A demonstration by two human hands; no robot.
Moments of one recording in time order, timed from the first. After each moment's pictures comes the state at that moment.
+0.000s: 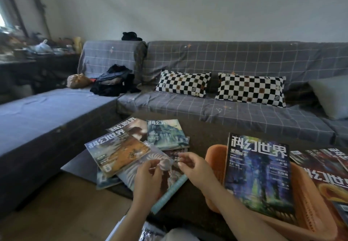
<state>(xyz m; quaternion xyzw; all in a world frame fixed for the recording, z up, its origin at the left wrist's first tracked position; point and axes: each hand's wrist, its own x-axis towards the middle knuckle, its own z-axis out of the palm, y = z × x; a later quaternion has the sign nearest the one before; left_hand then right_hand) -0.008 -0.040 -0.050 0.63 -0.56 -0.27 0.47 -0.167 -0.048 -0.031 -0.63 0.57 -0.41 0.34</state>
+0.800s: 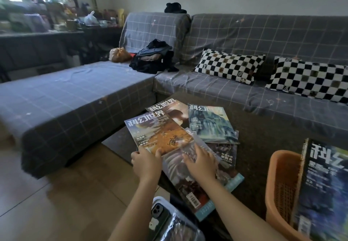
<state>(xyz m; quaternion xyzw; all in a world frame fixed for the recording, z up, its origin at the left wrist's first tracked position) 0.112 -0.114 -0.096 0.84 -0.36 -0.19 0.36 -0.039 -0.143 -0.111 -0.69 0.66 -0.22 0.19</state>
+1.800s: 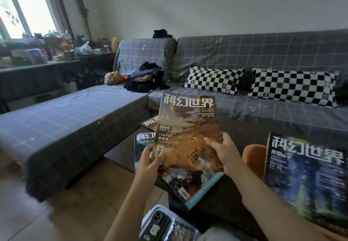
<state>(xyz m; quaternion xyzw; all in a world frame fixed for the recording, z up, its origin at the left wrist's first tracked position) 0.101 -0.033 -0.040 0.49 -0.44 -0.46 0.59 -0.113 -0.090 -0.008 -0.47 0.51 -0.52 0.51</state>
